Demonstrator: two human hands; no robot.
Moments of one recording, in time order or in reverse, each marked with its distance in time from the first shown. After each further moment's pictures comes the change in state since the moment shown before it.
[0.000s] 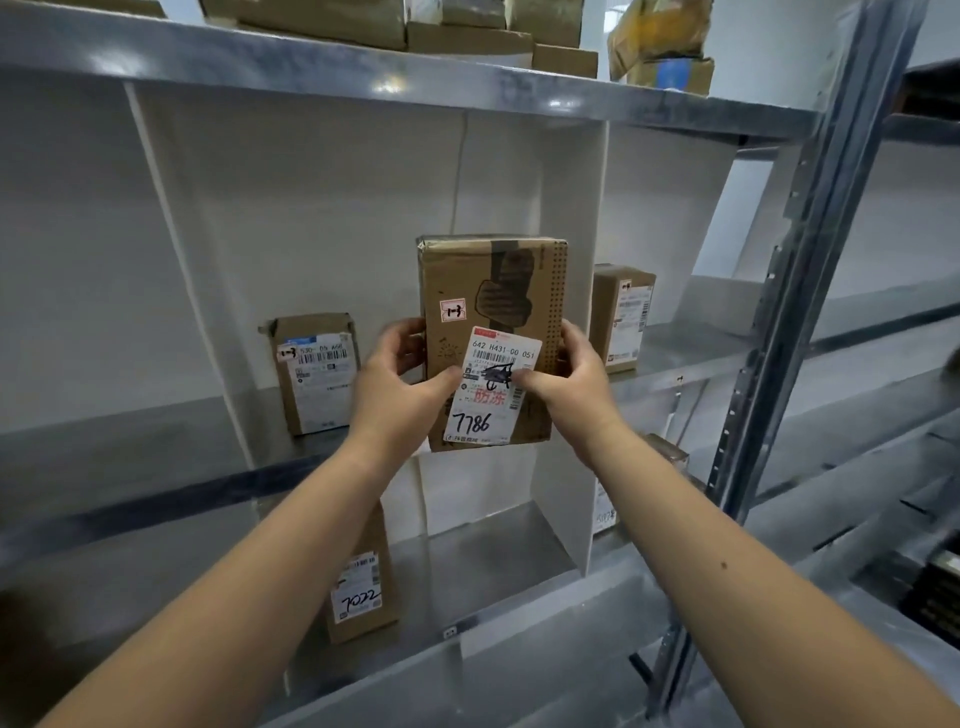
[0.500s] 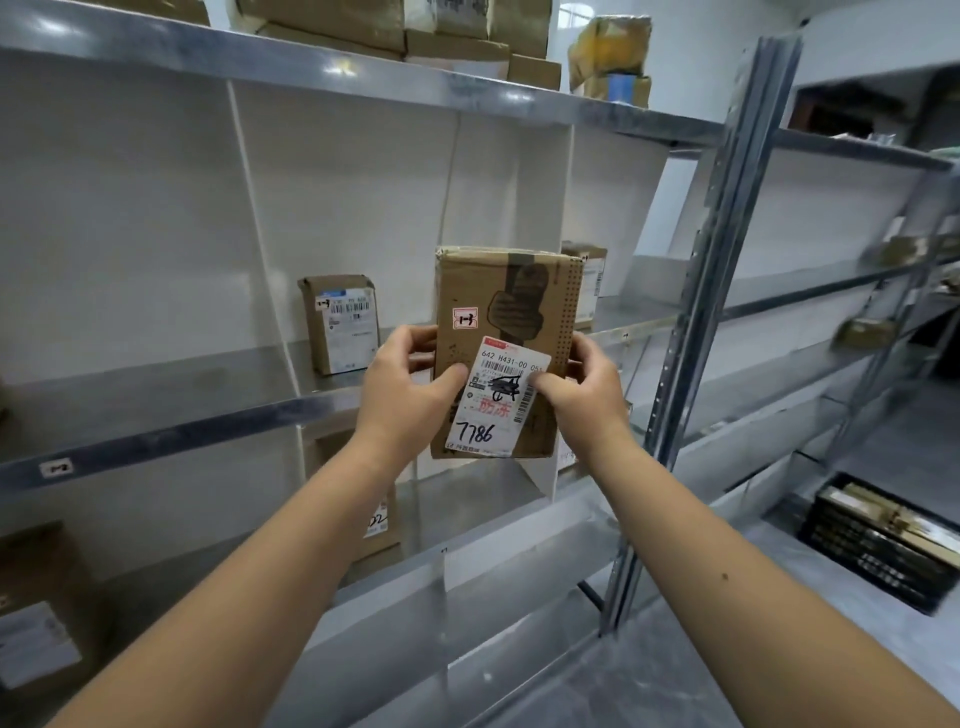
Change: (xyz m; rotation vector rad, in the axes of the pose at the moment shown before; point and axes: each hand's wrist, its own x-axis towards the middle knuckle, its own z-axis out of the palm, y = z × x) left_hand -0.115 0.041 -0.063 0.000 -0.118 0.014; right_hand -0.164 -0.052 0.008 -0.130 0.182 -0.031
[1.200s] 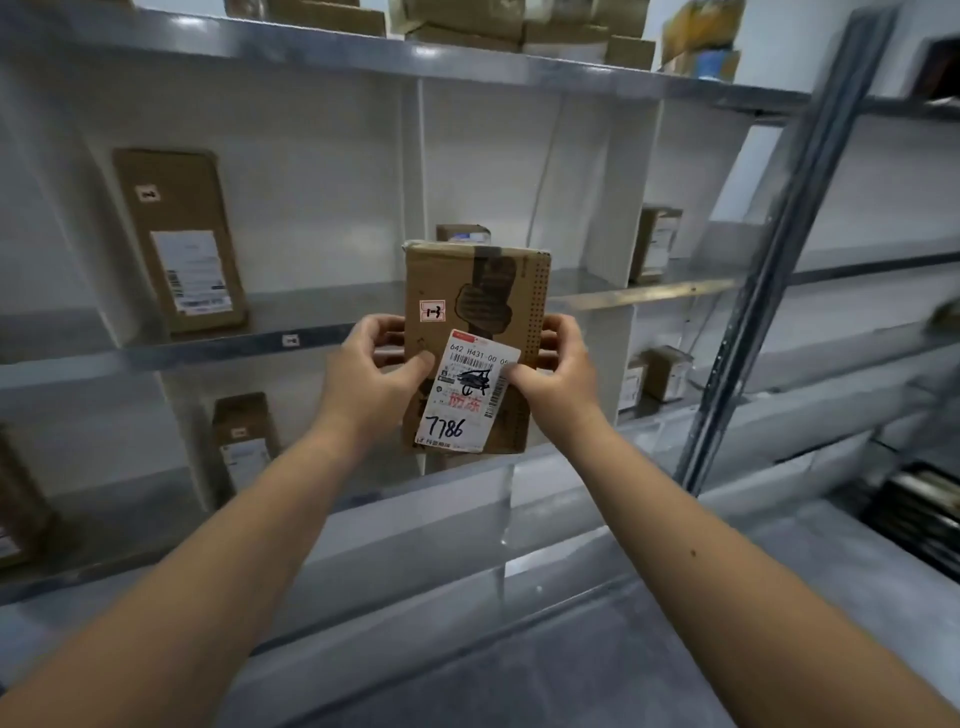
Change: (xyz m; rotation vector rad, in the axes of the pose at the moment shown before) left_hand -0.188 0.054 -0.183 0.119 0.108 -0.066; right_hand -0.202 -0.084 0.083 0.019 -0.184 -0.072
